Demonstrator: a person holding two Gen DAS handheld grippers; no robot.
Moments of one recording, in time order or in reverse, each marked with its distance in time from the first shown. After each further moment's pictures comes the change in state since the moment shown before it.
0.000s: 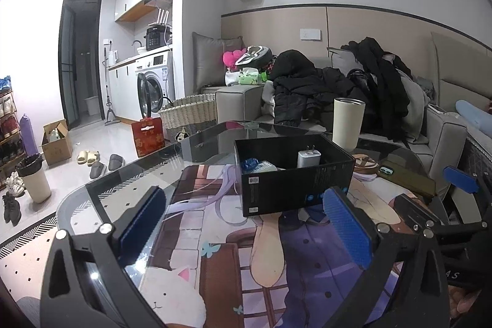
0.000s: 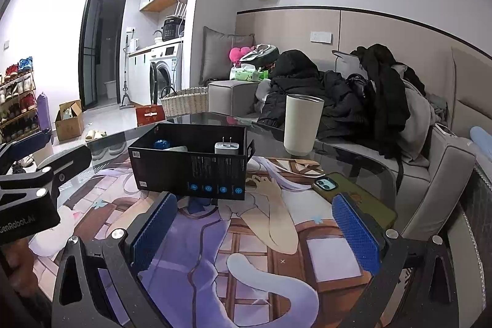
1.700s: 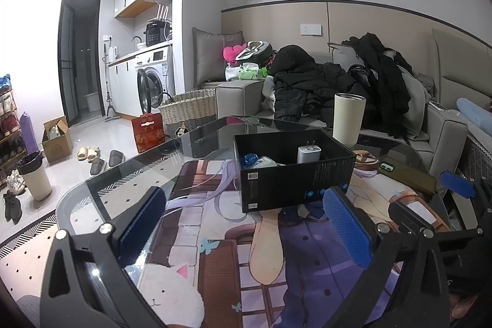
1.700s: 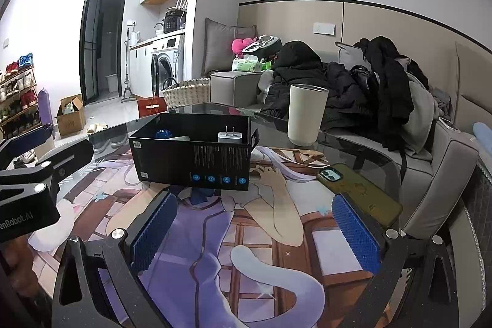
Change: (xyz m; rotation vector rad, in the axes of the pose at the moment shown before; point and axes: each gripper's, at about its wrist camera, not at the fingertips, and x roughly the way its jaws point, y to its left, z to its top) left arm 0.002 -0.008 -0.002 0.000 0.019 0.010; right arm 0.011 0.002 -0.006 -0.002 0.037 0.007
